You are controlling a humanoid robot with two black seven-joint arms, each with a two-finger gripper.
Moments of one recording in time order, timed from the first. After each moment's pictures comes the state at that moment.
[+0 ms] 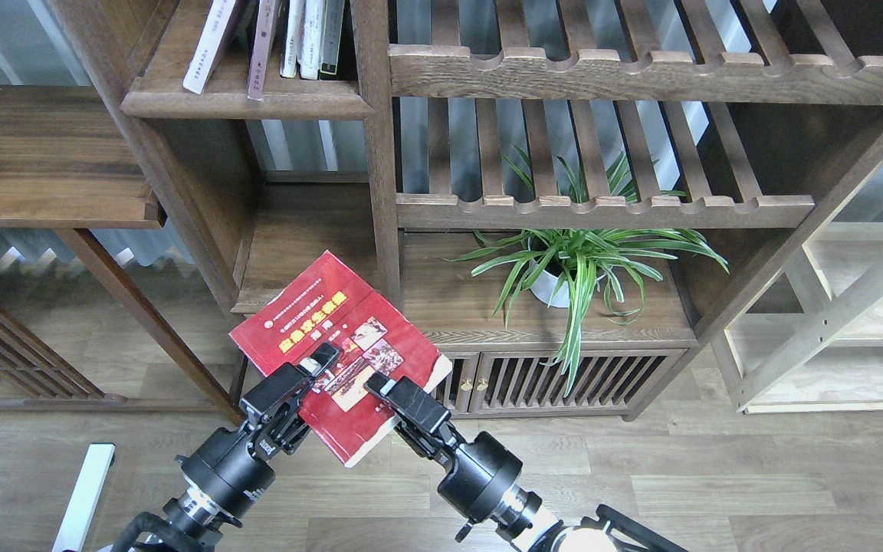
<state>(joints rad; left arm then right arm) 0.20 0.00 -1.24 -1.39 -0.19 -0.49 0.49 0.02 0.01 0.65 1.26 0.10 0.58 0.06</state>
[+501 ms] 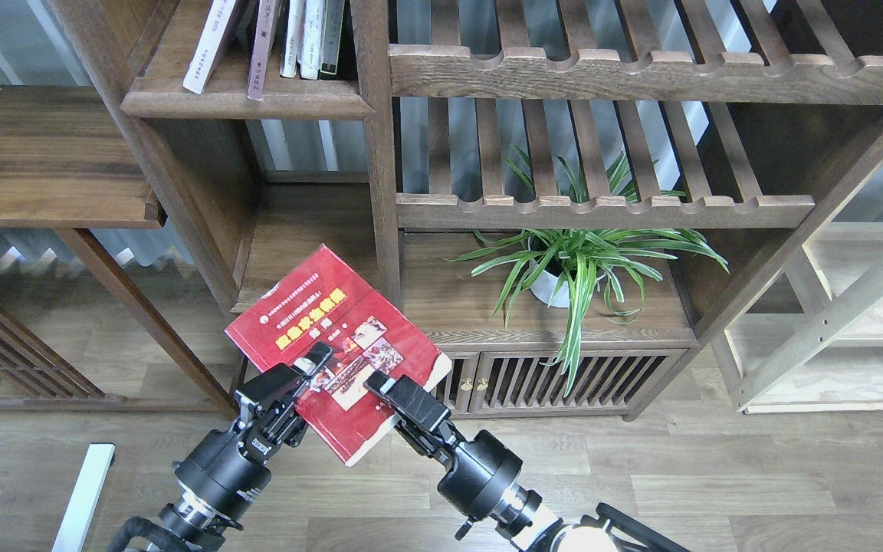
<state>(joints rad) 0.23 0.00 -1.24 -1.41 -0.32 -0.49 0.49 0.02 0.02 0.66 1.26 0.10 0.58 0.06</state>
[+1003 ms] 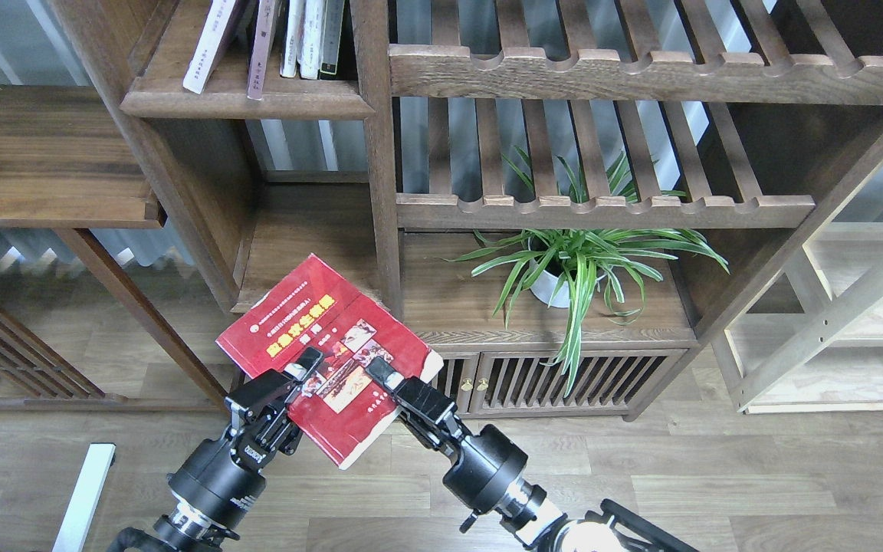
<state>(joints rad) 0.27 0.00 -1.25 -1.42 -0.32 -0.49 0.49 0.02 0.01 0.70 1.26 0.09 0.56 0.06</state>
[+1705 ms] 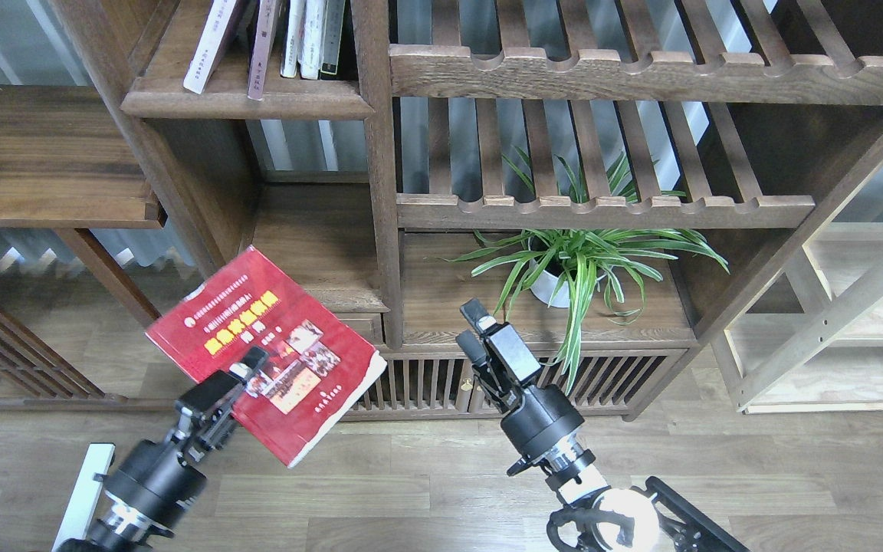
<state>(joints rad) 0.33 0.00 -1.48 -1.53 -0.04 -0.49 0.49 0.00 0.02 0.93 1.22 0.10 0.55 0.07</state>
